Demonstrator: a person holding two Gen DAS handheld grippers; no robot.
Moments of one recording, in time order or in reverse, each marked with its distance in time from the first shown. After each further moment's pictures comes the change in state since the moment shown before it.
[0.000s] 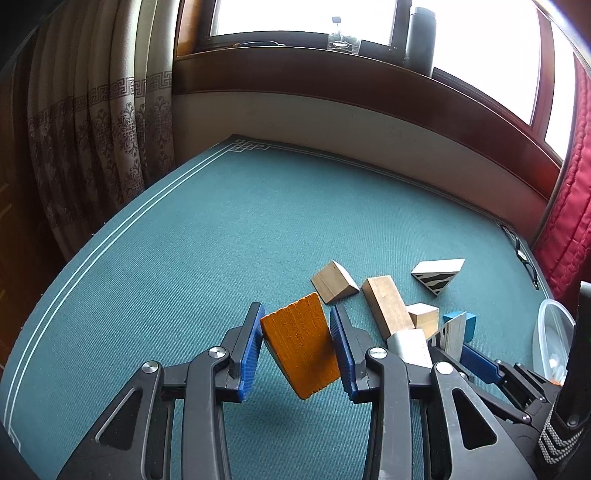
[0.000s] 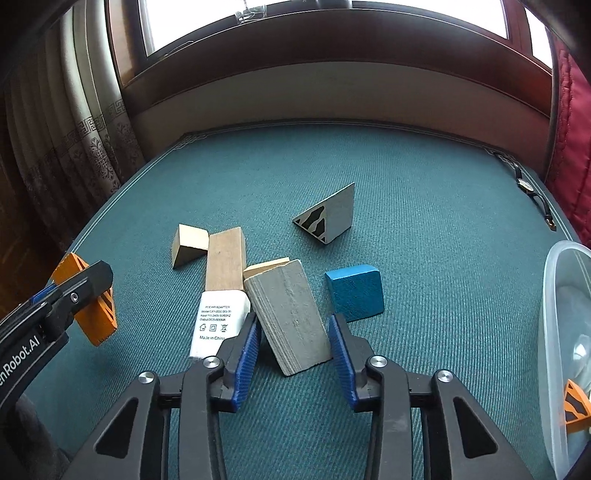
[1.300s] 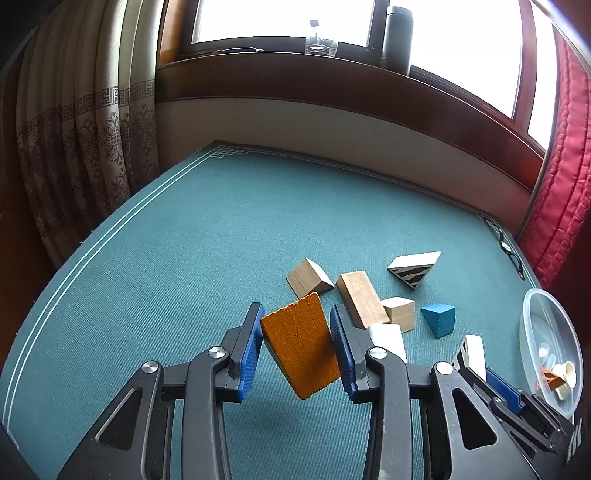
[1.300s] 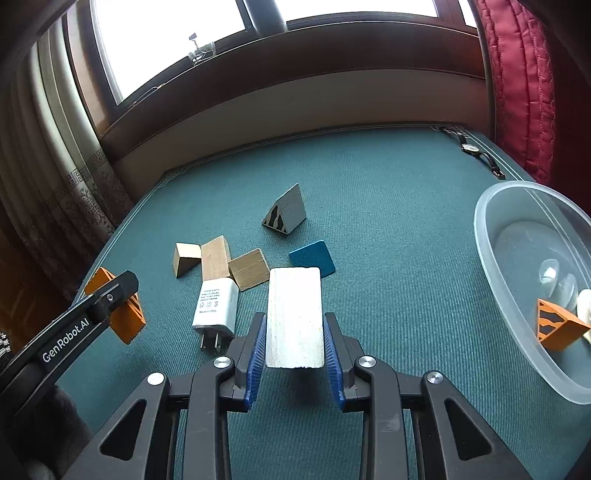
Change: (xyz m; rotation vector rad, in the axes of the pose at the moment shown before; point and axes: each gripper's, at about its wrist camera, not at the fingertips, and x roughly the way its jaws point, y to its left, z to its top) left arm -0.009 -0.019 -0.006 0.037 -0.014 -0.043; right arm -0.047 -0.019 -0.023 0.206 -0.065 -0.014
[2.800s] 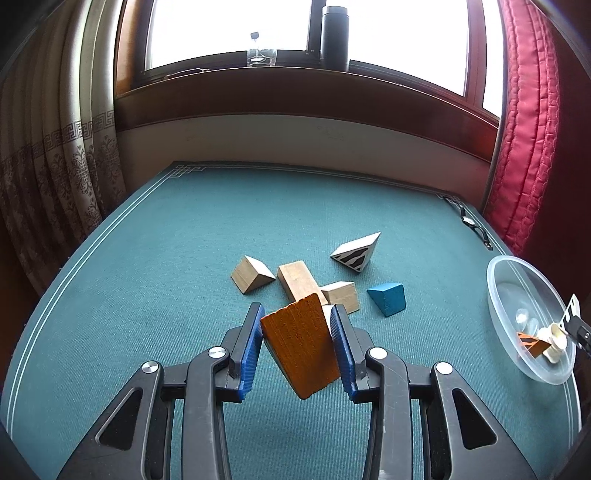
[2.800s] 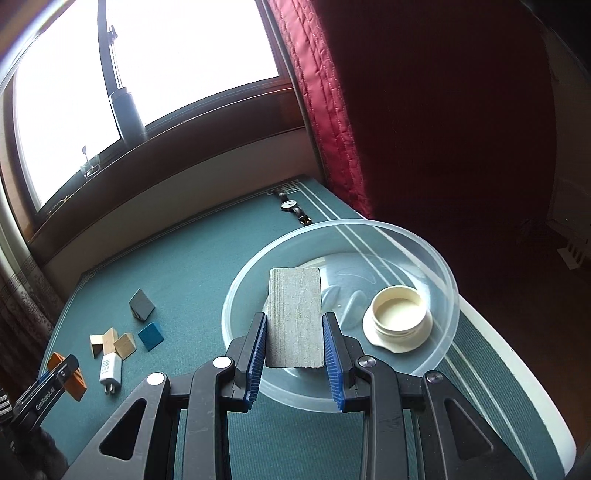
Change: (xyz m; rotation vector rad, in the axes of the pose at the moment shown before) left arm -0.020 -0.042 -0.015 0.142 -0.030 -0.082; right arm -0.109 -0.132 -0.004 0.276 -0.260 -0.302
